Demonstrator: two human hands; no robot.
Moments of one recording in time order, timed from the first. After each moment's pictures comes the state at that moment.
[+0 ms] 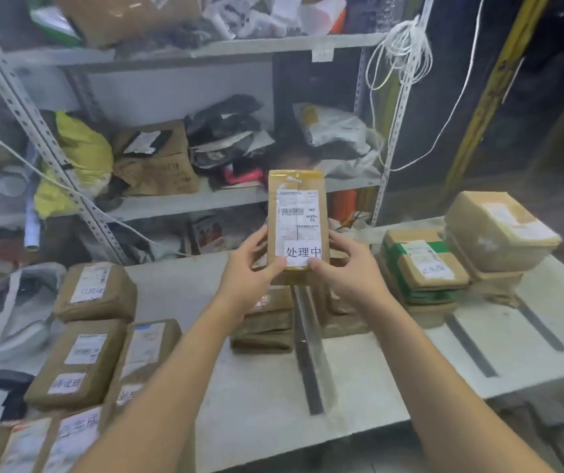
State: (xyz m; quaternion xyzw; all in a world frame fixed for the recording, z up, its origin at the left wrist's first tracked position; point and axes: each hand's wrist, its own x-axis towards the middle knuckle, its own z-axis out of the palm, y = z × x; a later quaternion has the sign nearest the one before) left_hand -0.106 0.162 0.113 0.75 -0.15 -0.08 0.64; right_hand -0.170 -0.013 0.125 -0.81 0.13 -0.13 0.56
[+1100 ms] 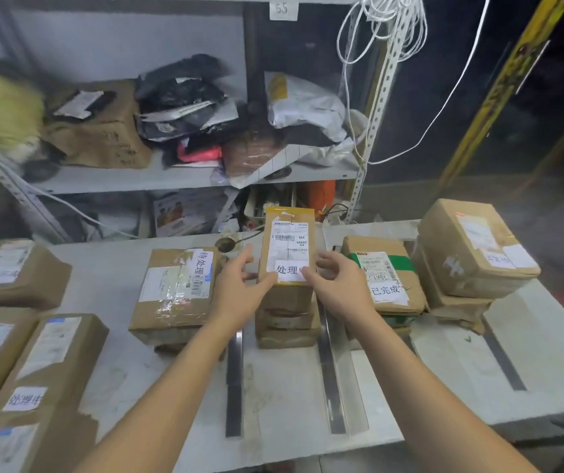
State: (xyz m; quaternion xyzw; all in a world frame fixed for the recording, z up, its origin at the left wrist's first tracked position) left_hand -0.079 0.008 0.039 0.83 -0.02 -0.07 0.55; right_hand -0.131 -0.168 0.072 -0.85 0.19 -0.05 0.50
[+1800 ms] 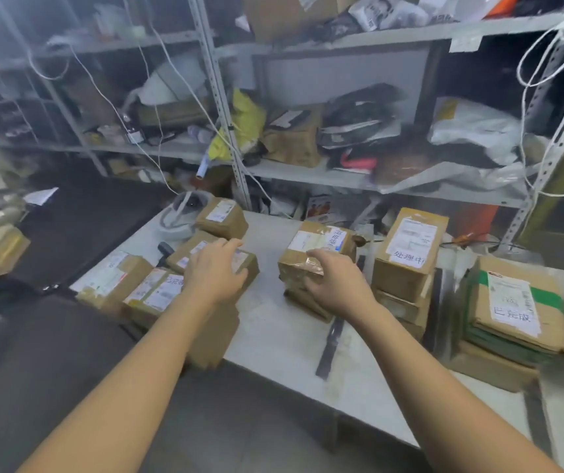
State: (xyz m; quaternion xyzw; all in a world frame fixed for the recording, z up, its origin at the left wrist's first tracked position) left_hand -0.247 0.195 0.133 0.99 0.11 0.06 0.05; right_hand -0.201 -0.030 0.105 -0.93 -0.22 0.00 0.30
